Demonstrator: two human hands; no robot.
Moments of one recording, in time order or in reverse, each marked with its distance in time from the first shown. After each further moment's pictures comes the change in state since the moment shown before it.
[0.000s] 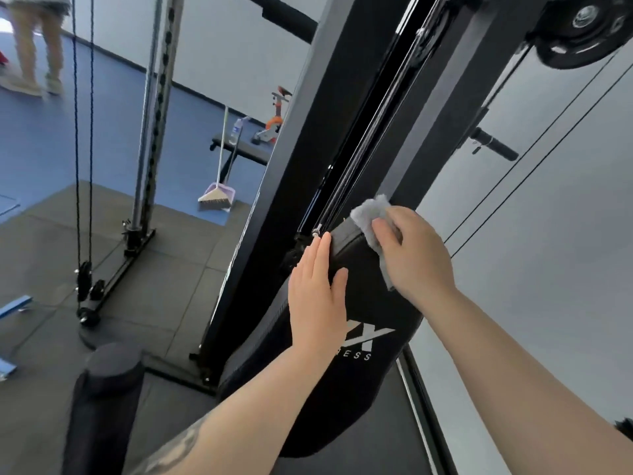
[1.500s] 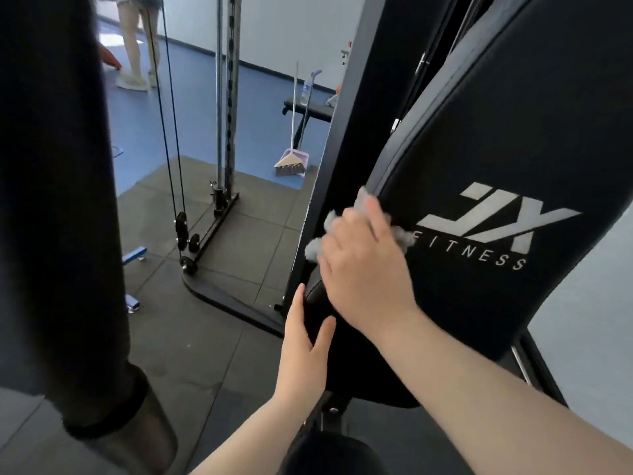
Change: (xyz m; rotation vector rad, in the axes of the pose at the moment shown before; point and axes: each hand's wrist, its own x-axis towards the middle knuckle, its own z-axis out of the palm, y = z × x) left_hand -0.139 -0.245 -0.031 -0.147 -0.052 -0.449; right_hand -0.148 -0.025 0.230 -0.484 -0.011 -0.648
